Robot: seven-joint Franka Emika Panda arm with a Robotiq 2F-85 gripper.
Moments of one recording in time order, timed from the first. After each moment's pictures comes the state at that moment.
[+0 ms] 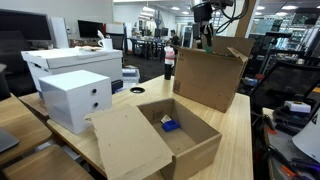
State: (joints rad) arm -0.03 -0.01 -0.04 -2.00 -0.07 1.72 0.17
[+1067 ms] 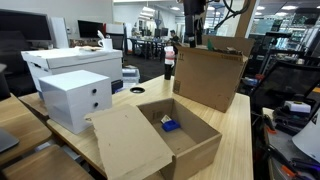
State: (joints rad) arm 0.07 -0.01 0.06 -1.97 -0.07 1.73 0.12
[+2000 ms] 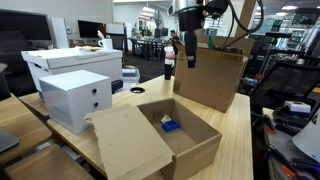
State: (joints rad) arm 0.15 0.00 0.14 -2.12 0.01 1.91 0.02
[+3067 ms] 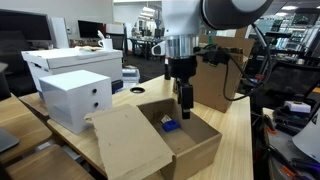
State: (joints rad) arm 0.27 0.18 0.25 -2.23 -0.02 2.25 -0.04
